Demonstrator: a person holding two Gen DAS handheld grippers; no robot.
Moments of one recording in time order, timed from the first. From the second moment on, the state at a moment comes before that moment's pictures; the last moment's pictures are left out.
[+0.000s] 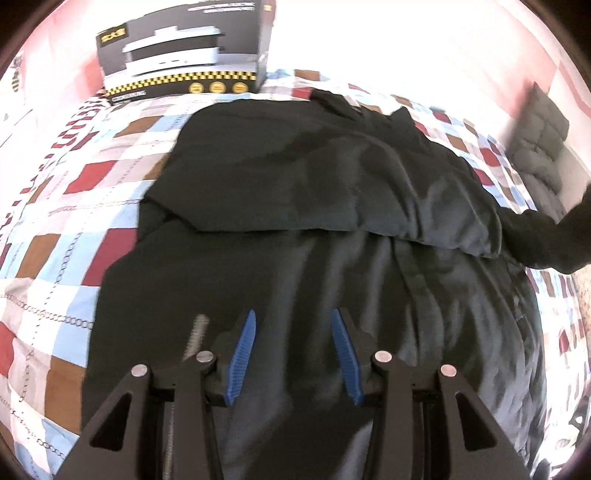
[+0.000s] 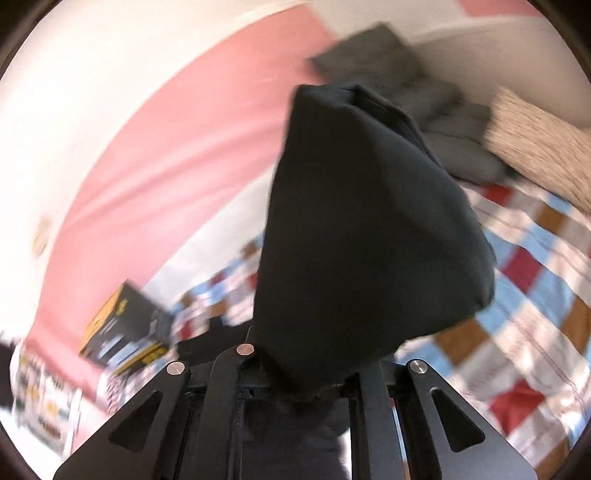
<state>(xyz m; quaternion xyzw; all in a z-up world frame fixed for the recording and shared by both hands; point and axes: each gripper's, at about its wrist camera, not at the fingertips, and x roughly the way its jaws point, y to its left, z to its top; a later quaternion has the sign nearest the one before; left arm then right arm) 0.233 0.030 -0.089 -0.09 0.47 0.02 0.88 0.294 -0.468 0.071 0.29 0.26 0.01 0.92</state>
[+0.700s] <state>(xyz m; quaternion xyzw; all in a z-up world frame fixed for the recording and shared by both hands) 0.212 0.076 -0.113 -0.10 0.45 0.04 0.89 0.396 -0.135 -0.051 0.06 0.45 0.21 0.86</state>
